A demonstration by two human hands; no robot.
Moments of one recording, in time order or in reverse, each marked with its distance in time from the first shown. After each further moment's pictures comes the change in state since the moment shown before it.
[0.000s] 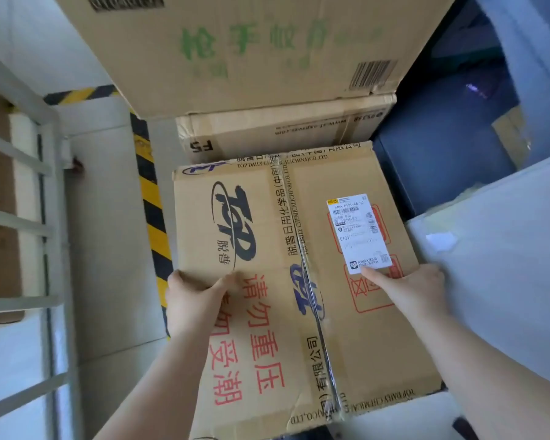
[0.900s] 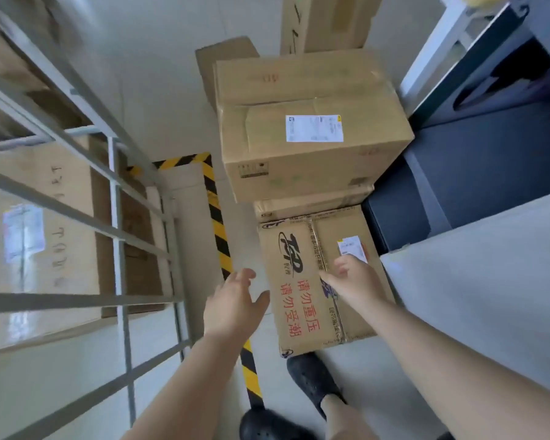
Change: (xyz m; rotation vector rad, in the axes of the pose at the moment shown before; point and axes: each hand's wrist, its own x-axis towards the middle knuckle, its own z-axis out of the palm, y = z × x) left_hand -0.201 0.181 -0.238 0.739 -0.219 0.458; right_hand -0.258 -0.184 -0.178 -0.114 -0.390 -0.381
